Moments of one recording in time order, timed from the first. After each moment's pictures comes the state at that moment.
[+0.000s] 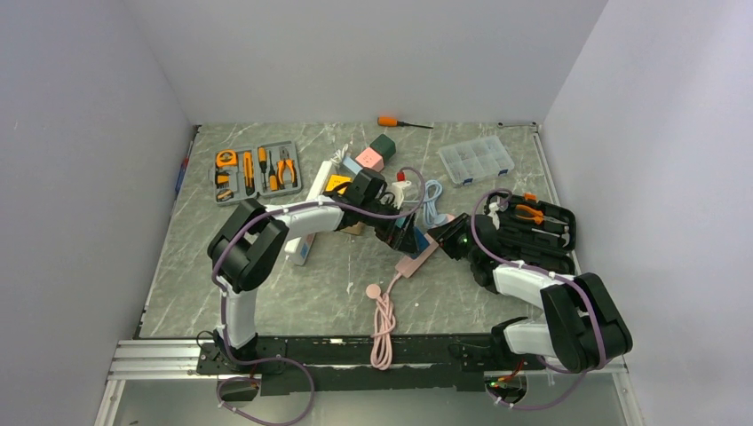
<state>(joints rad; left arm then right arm) -0.73 1.94 1.27 -0.08 0.77 -0.24 0.33 1.27 0.33 0.39 -0.02 1.09</state>
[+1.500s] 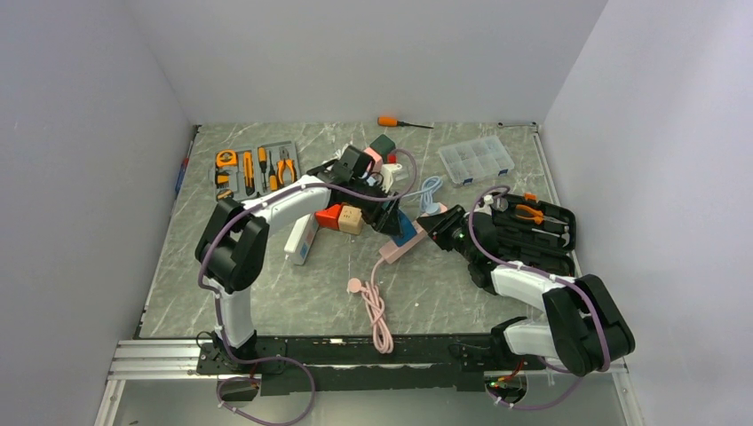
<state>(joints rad) -0.62 1.89 1.44 -0.42 0.78 0.01 0.36 1.26 0.33 0.54 -0.07 1.13</state>
